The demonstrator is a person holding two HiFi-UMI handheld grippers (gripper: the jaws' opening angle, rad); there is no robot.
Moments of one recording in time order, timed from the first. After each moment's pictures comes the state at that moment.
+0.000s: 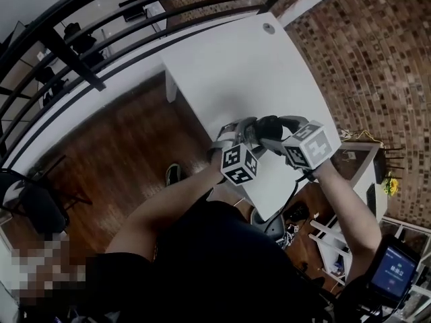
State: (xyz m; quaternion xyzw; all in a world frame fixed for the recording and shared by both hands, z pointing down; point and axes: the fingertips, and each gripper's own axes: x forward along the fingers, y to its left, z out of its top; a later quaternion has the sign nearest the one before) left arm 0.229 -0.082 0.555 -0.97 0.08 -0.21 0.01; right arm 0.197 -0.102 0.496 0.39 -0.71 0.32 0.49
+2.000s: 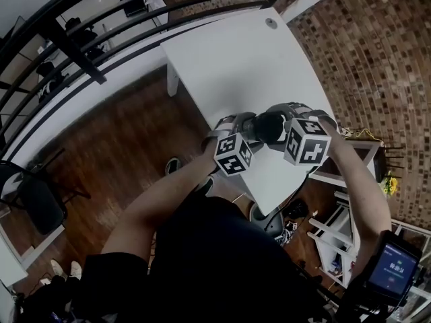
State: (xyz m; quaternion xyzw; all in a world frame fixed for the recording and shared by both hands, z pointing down) left arm 0.215 -0.068 0.565 -0.97 0.02 -0.22 0.02; right arm 0.171 -0.075 0.501 0.06 -0.73 0.04 0.67
